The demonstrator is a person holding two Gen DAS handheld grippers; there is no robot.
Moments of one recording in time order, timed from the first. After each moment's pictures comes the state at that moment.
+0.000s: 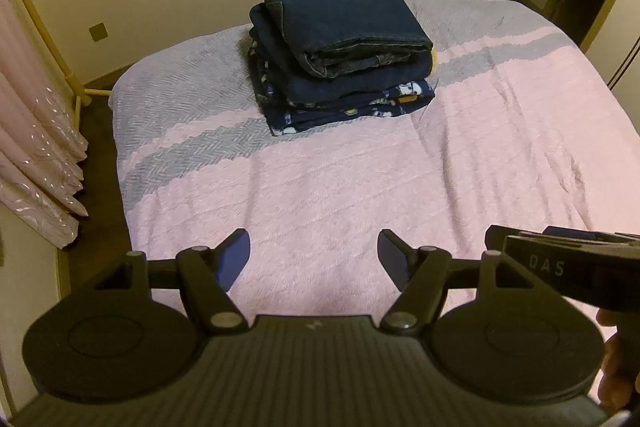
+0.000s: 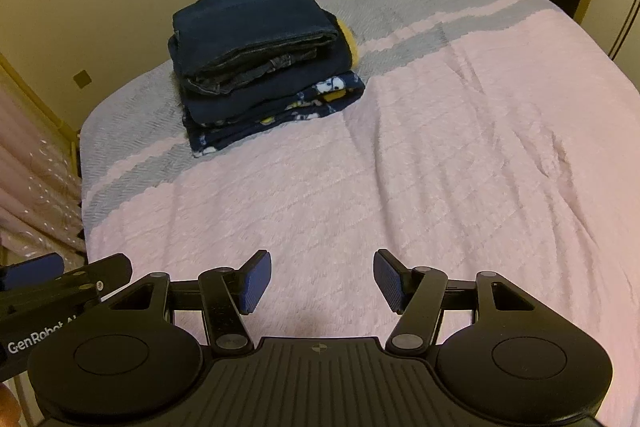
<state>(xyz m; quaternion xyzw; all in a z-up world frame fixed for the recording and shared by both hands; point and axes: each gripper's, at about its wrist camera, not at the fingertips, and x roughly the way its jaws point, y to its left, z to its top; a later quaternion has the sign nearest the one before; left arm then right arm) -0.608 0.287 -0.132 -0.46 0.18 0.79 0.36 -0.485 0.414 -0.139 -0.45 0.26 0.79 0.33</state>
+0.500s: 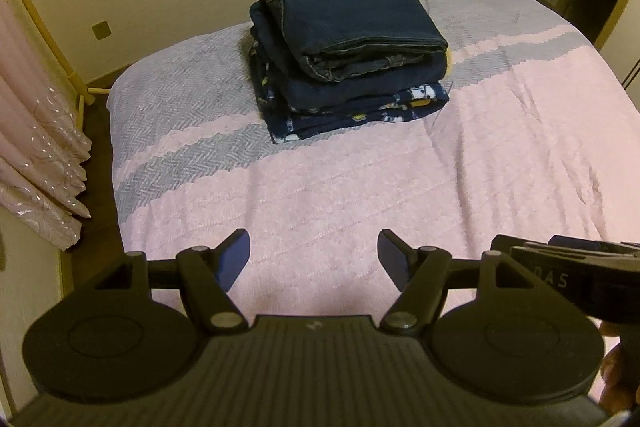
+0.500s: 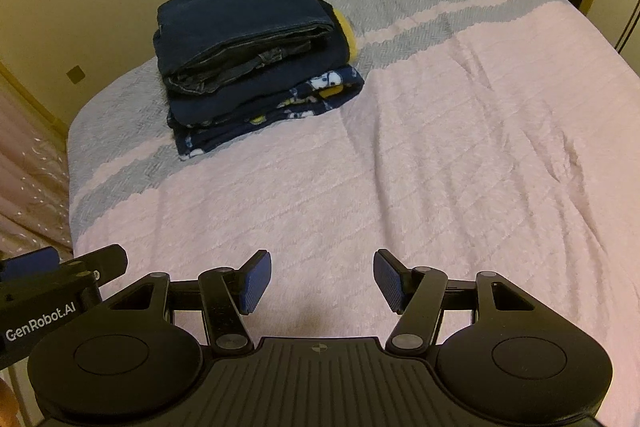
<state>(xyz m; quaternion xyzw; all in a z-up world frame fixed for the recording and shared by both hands) -0.628 0.320 -0.150 -0.46 0.19 0.80 0.34 -0.503 0.445 -0.159 -0.46 0.26 0.78 0.32</state>
